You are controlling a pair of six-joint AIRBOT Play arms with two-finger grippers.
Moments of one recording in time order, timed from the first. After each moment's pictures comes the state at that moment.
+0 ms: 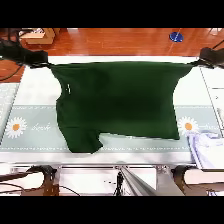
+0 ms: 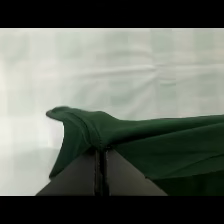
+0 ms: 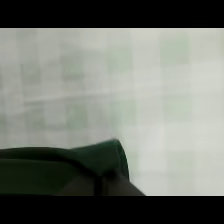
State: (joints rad) left arm 0.07 -1.46 1.55 1.30 -1.15 -1.41; right arm -0.32 -1.57 1.71 -1.21 1.28 1.44
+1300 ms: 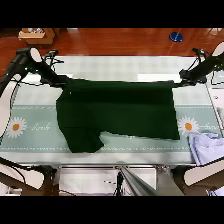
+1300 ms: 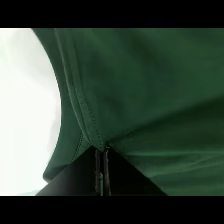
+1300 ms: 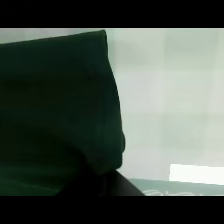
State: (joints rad) left arm -0.02 -1.75 1.56 1.46 -1.26 -1.48; right arm -0.23 -1.80 1.70 -1.40 1.44 1.46
